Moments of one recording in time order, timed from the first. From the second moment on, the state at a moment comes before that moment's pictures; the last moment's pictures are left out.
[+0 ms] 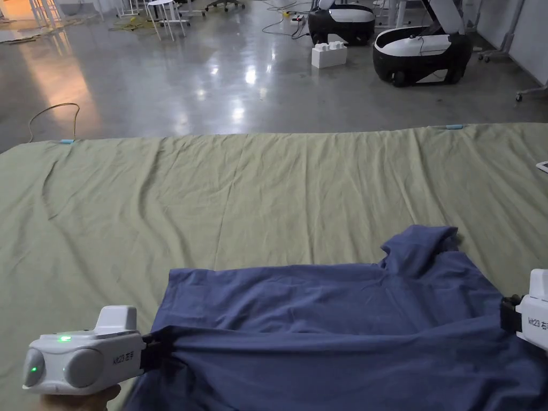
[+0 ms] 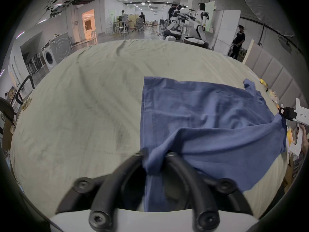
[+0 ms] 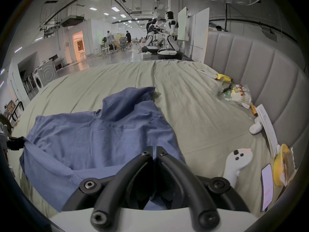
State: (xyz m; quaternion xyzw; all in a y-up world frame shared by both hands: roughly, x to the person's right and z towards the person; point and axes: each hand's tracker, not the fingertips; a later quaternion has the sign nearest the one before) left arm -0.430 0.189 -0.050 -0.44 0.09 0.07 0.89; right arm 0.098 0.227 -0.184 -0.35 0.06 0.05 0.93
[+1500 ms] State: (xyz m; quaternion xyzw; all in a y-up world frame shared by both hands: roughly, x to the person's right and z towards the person) left arm -0.275 0.387 0.294 -0.09 0.07 0.03 0.99; right arm 0.090 0.356 0.175 -0.11 0.18 -0.04 0.98
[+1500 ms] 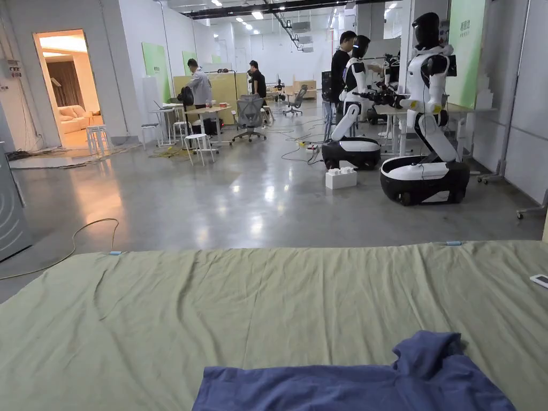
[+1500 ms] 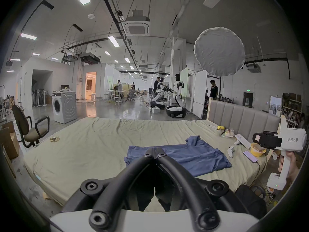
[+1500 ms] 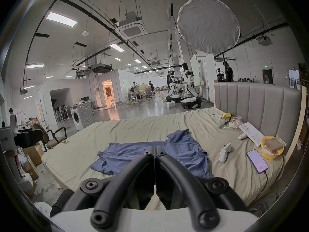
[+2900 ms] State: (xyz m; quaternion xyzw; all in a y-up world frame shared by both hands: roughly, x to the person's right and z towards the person) left arm -0.377 0.156 0.017 -0.46 0.11 0.02 0.88; right arm 0.151 0.174 -0.060 -0.39 -0.01 -0.09 0.92
